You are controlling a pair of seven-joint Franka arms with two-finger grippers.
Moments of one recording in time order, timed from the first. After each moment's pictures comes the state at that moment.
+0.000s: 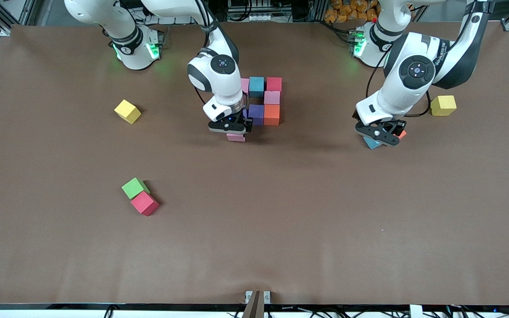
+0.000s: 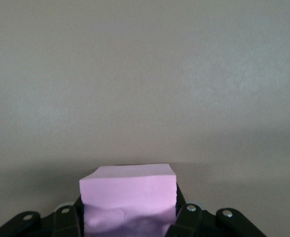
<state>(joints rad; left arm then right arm) -0.12 -0.04 -0.23 -2.30 0.07 2.12 0.14 1.13 0.45 -0.26 -2.14 0.00 2.69 1.06</state>
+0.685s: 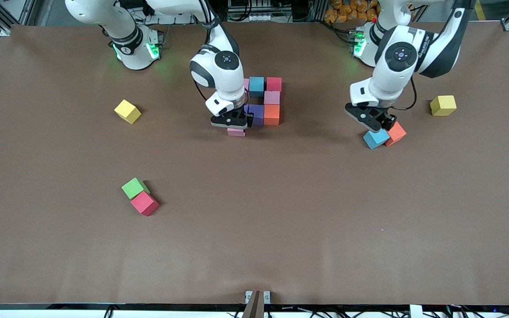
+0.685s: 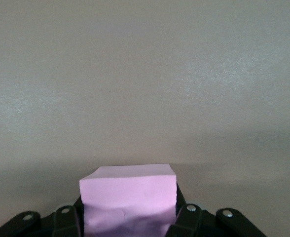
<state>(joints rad) -0.07 -0.13 -0.29 -2.55 0.11 2.40 0.41 1.16 0.45 -0.26 -2.17 -0.03 2.69 1.09</state>
